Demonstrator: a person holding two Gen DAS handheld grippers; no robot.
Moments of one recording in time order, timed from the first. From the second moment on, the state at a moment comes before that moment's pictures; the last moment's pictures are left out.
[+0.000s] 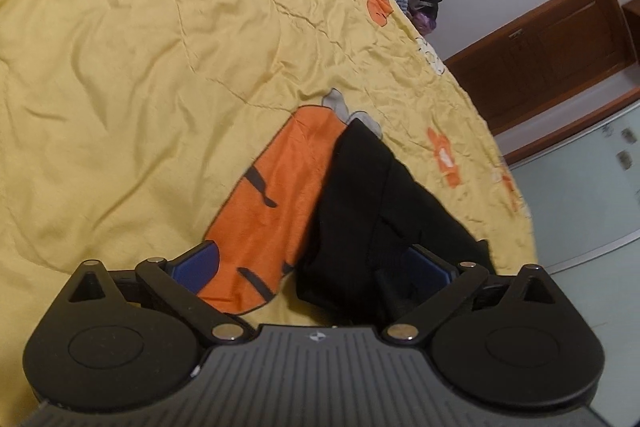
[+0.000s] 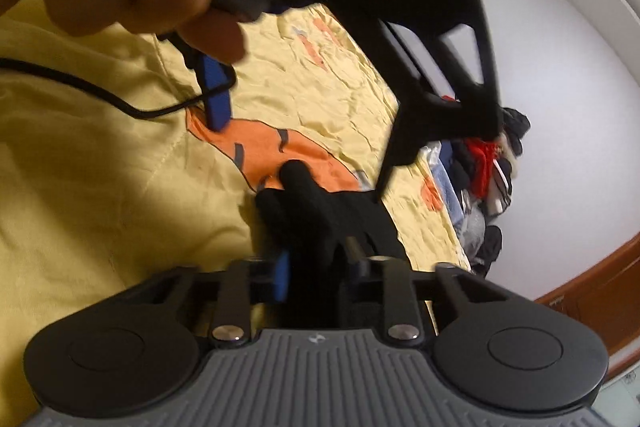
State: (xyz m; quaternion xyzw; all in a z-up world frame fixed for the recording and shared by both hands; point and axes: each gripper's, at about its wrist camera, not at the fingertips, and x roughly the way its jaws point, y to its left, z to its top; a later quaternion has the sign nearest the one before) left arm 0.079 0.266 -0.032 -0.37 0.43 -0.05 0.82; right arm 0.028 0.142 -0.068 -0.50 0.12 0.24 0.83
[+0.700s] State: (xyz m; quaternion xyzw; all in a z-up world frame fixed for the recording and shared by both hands) left arm 0.168 0.220 -0.061 -0.46 0.45 -0.17 0.74; right arm 0.057 0.073 -0.002 -0.26 0.17 0.27 0.91
